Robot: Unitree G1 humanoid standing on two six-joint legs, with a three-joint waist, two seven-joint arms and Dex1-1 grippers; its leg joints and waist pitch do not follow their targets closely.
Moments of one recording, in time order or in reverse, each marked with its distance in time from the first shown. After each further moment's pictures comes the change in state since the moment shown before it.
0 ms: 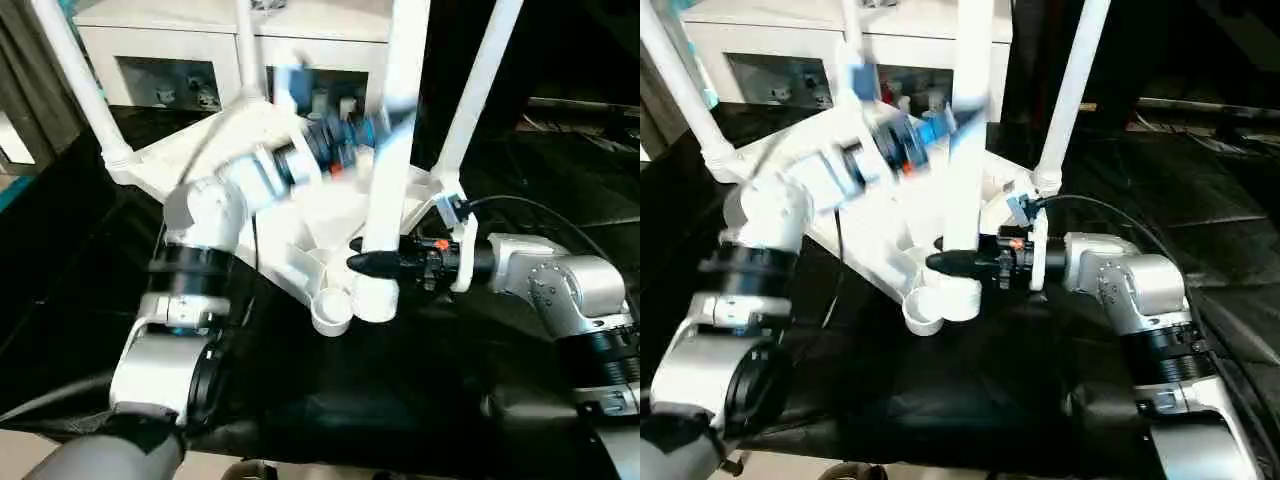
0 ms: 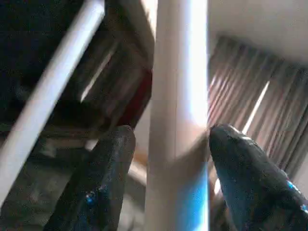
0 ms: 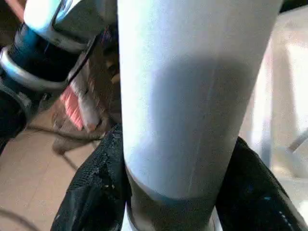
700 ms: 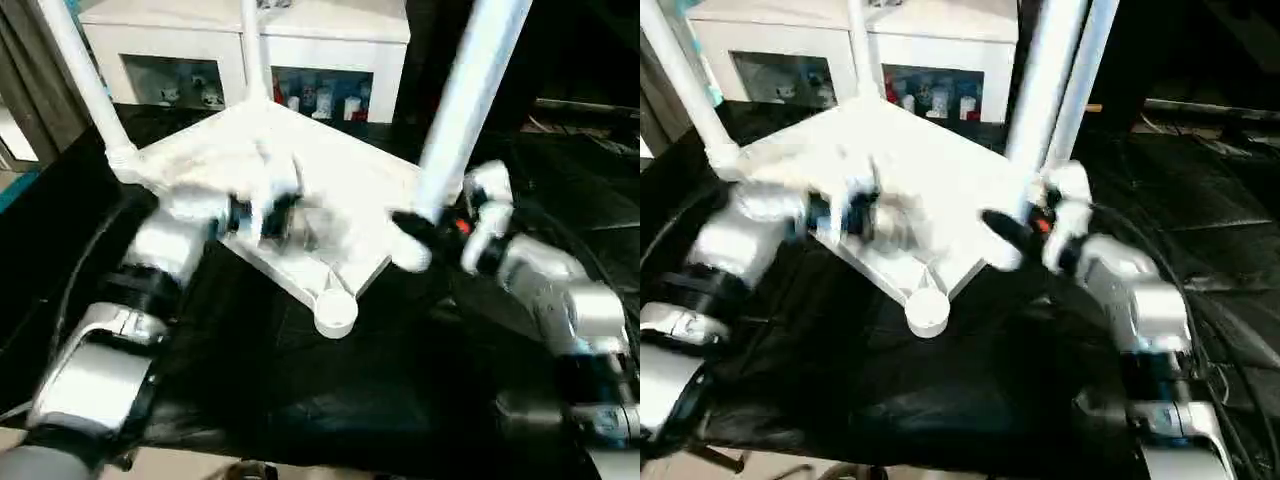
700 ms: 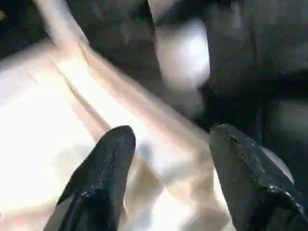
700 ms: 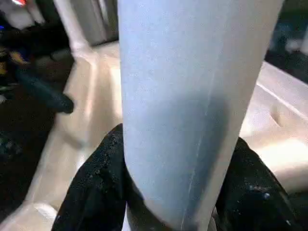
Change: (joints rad) left arm 0.121 0.357 -0.601 0.302 0.696 -0.651 -0.410; right arm 0.124 0.051 -0.122 0.051 -0.239 -0.312 -0.458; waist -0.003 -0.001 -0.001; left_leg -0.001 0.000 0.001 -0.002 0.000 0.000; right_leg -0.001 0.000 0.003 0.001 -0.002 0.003
